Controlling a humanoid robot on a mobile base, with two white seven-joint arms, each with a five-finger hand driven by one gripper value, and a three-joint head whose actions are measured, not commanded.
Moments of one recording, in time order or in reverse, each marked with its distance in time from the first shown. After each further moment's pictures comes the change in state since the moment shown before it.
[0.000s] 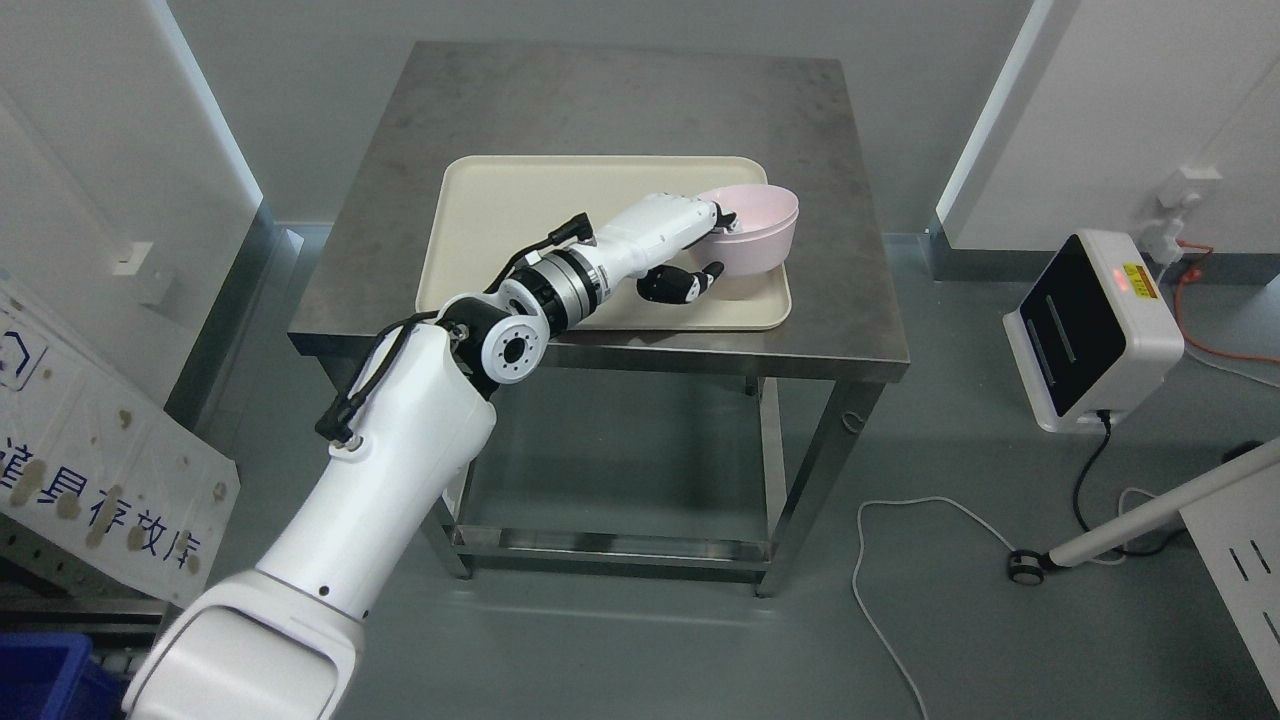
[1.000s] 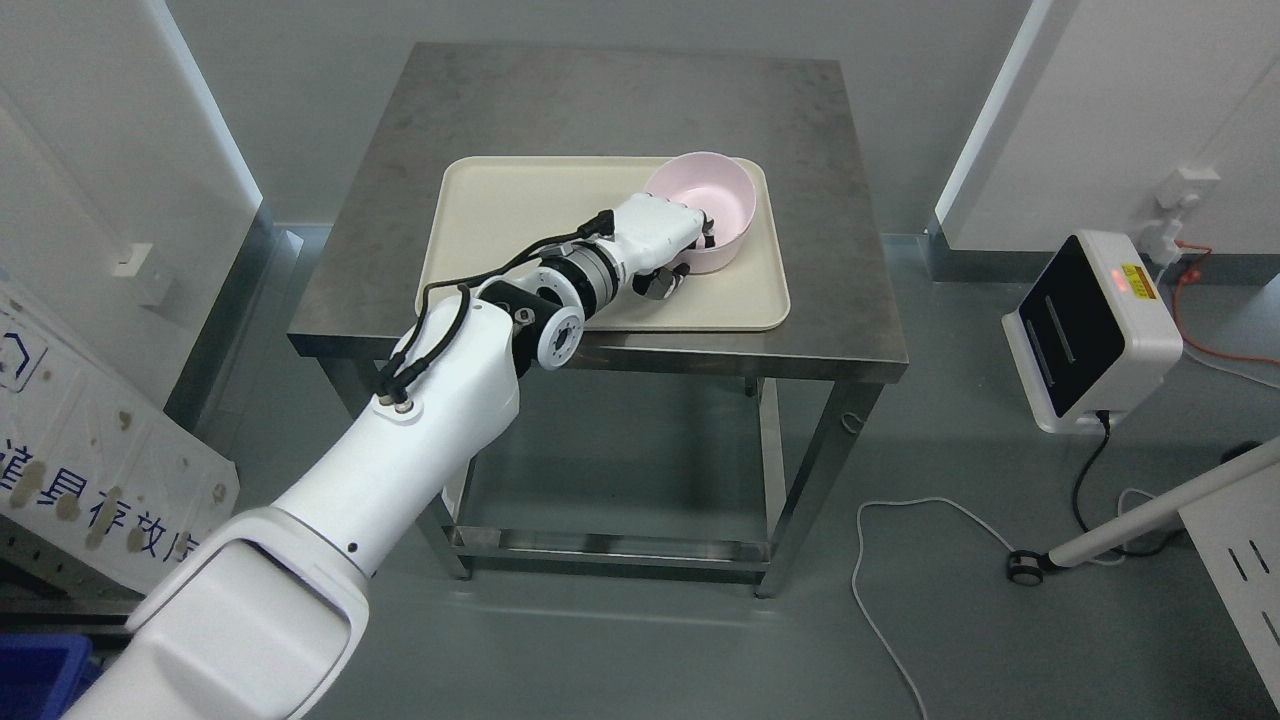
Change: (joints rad) left arm -0.179 0.000 -0.313 0.232 -0.092 0.253 0.111; right arm 0.000 0.000 0.000 0.000 0.000 0.000 -0.004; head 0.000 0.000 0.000
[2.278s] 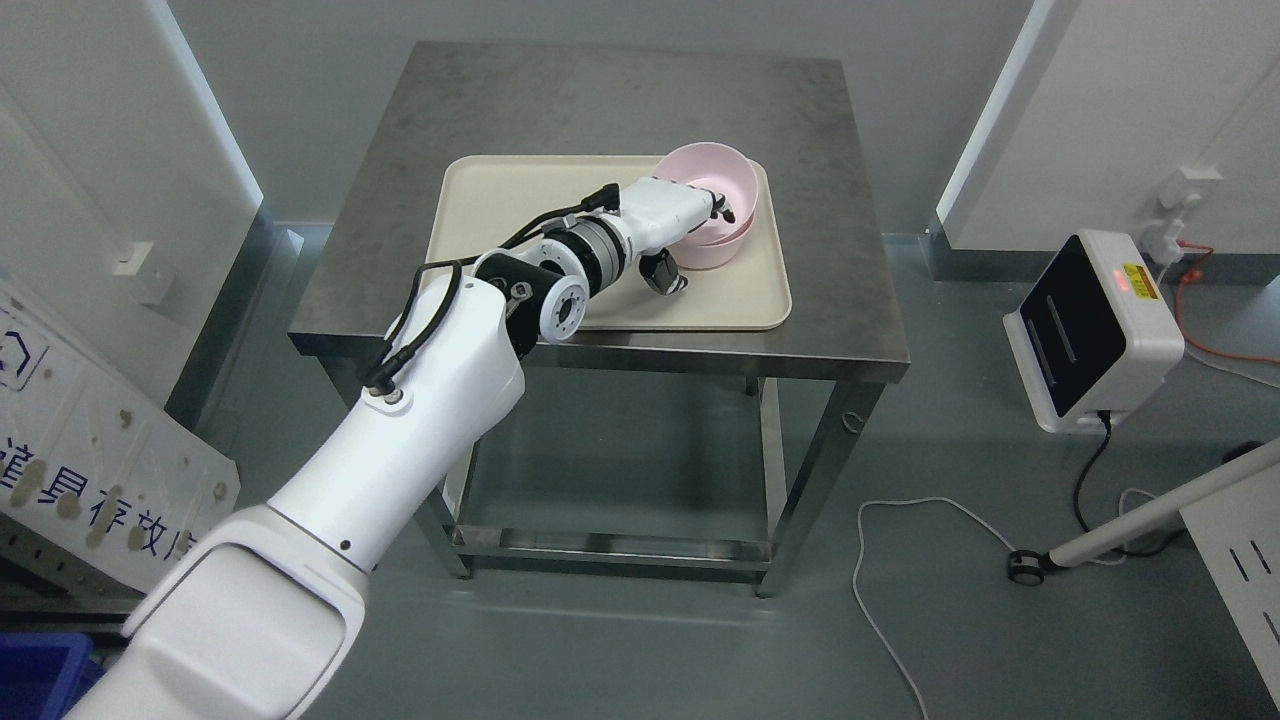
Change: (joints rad) left arm 0.002 0.000 0.067 -0.113 -0.007 0.049 -0.166; right arm 0.000 0.000 0.000 0.000 0.000 0.000 -0.001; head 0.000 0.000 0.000
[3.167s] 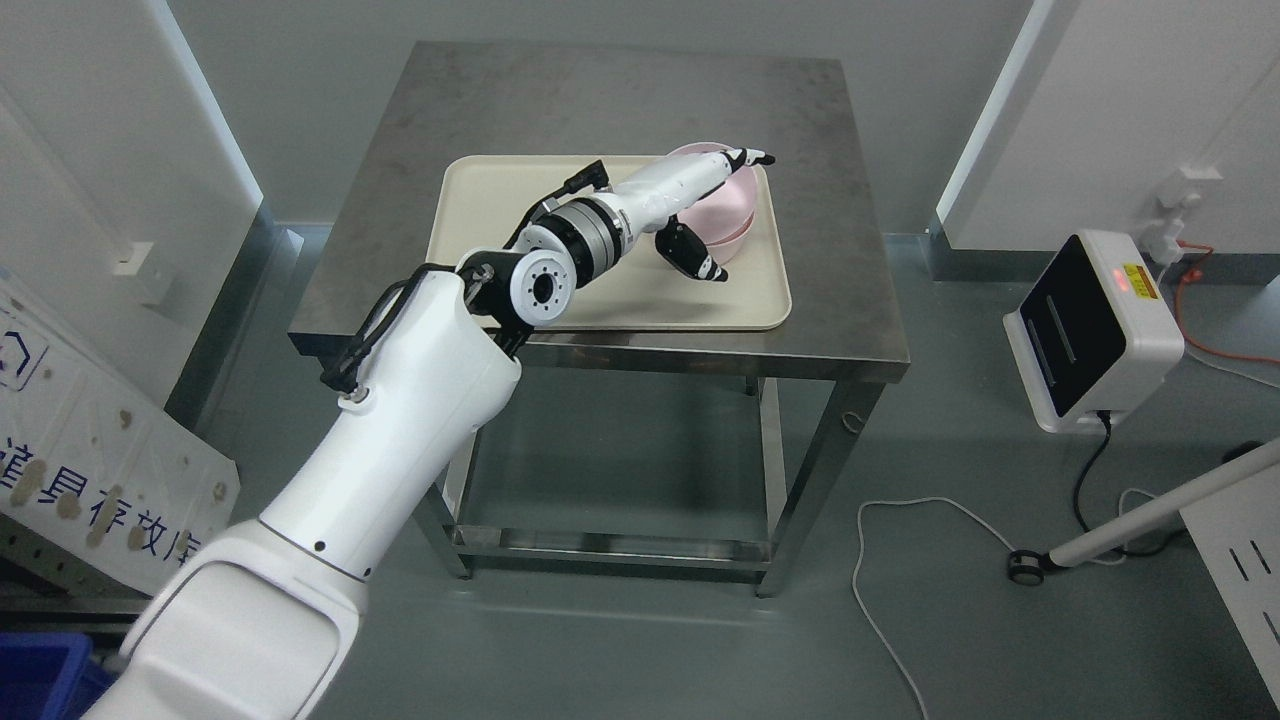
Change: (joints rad) left arm 0.028 0.000 0.101 -0.103 0.200 0.000 -0.016; right arm 0.000 0.000 0.000 0.000 0.000 0.000 0.000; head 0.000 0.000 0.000
